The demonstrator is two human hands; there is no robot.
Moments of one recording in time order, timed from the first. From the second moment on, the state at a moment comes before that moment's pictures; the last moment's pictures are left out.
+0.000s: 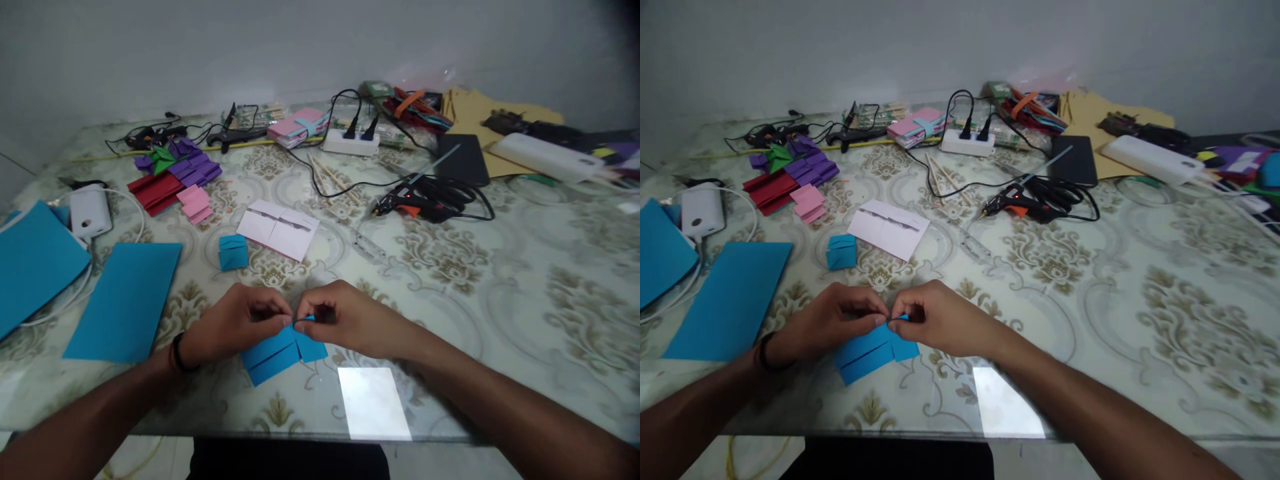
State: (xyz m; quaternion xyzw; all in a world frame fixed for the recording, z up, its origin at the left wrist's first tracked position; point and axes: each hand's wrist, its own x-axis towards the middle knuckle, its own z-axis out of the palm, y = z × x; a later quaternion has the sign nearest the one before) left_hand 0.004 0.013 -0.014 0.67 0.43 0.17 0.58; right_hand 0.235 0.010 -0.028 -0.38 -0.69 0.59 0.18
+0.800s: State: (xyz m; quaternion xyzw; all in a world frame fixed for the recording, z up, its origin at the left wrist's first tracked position) left_hand 0.003 0.013 -0.019 0.65 0.48 0.27 0.53; right_hand 0.233 0.014 -0.029 -0.42 -0.61 0.63 0.23
